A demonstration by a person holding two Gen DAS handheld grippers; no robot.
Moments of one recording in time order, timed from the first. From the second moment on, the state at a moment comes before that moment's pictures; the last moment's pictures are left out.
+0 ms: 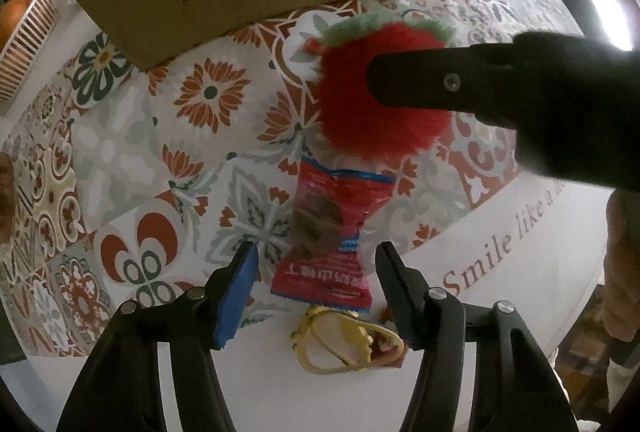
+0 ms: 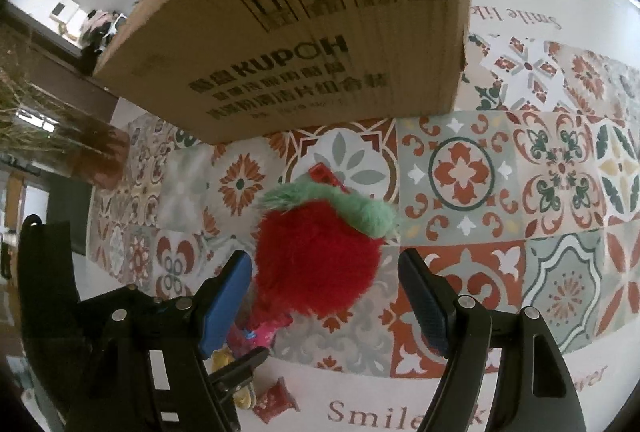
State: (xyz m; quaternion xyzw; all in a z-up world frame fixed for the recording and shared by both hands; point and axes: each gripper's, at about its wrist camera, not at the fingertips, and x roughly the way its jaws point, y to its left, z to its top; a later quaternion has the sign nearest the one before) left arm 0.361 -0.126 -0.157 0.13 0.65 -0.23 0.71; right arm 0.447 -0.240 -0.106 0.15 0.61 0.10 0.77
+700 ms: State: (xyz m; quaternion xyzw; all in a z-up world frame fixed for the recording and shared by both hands) left arm 0.358 -0.138 -0.172 0.08 0.63 -0.21 0.74; right arm 0.460 -0.228 -0.142 0.17 0.63 0.11 0.75
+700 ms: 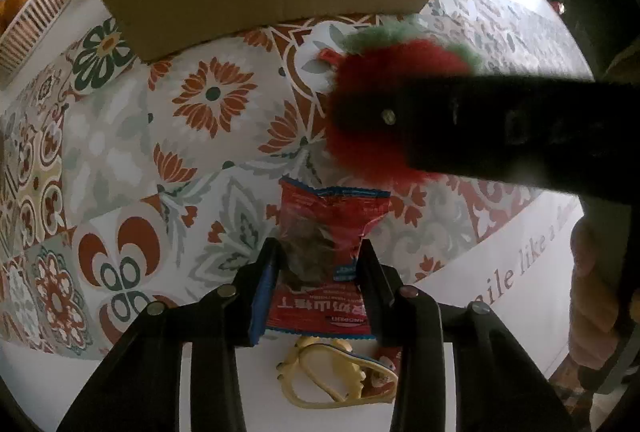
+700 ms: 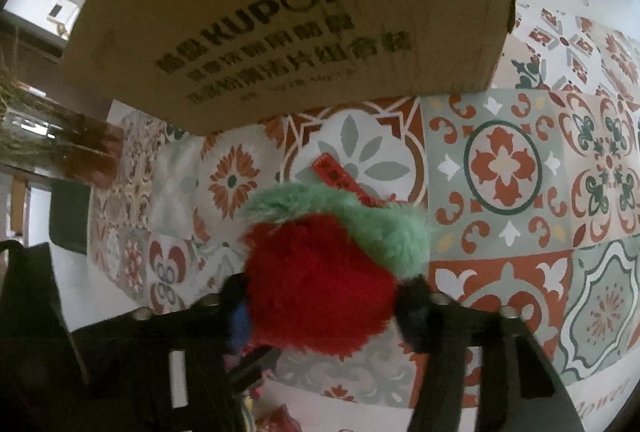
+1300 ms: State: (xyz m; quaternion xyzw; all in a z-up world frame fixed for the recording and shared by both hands) left arm 0.354 -0.080 -0.159 -0.05 0.61 -0.19 0.77; right arm 0.436 -0.236 -0.119 0.15 0.59 0.10 0.79
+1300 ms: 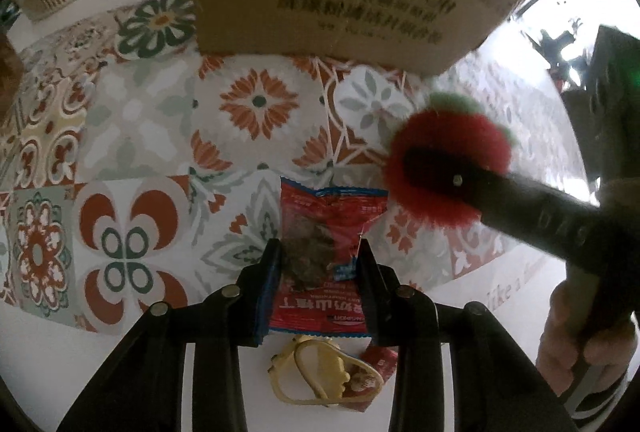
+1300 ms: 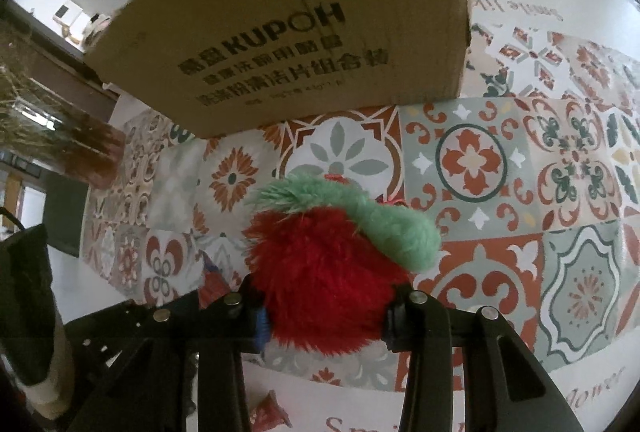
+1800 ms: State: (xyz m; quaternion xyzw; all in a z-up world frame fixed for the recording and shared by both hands) left arm 0.348 -0.055 -0.091 -0.06 0.52 -0.16 0.84; right arm 0.414 -0.240 -0.053 0.11 0.51 0.09 0.85
